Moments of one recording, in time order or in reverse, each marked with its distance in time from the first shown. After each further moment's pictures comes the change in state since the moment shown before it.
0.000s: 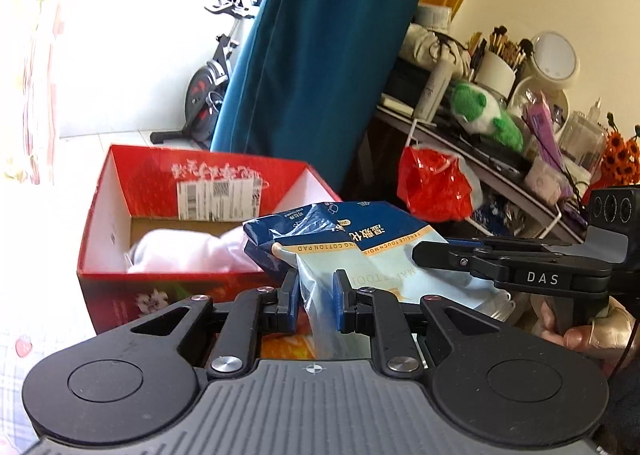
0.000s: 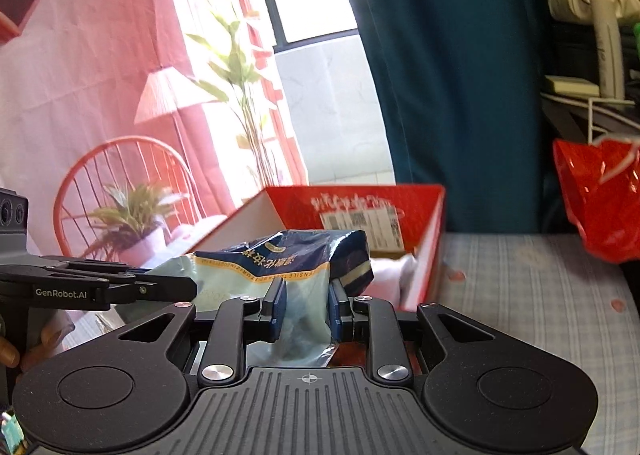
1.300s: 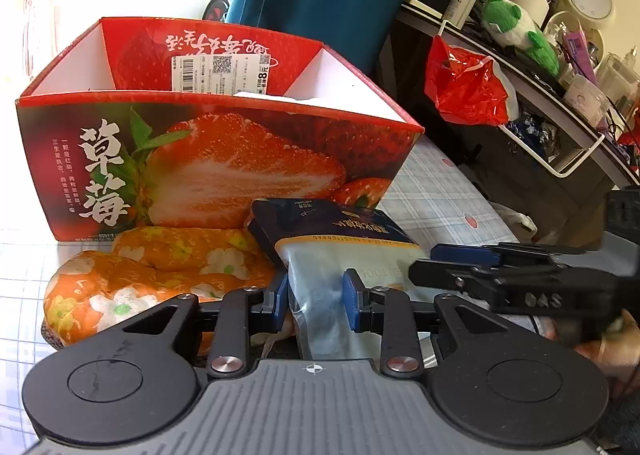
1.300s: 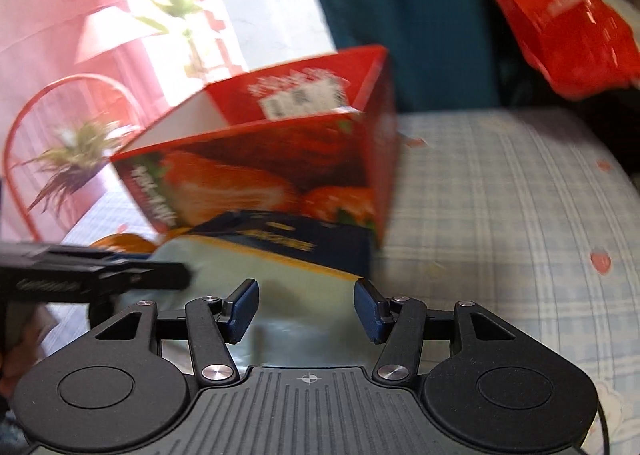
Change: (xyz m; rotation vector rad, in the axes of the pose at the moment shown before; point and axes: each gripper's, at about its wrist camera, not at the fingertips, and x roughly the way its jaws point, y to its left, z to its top) left arm 0.067 -0.003 -0.080 -0.044 0.204 0.042; right arm 0.035 -0.037 -0.106 0.155 0.189 -0.111
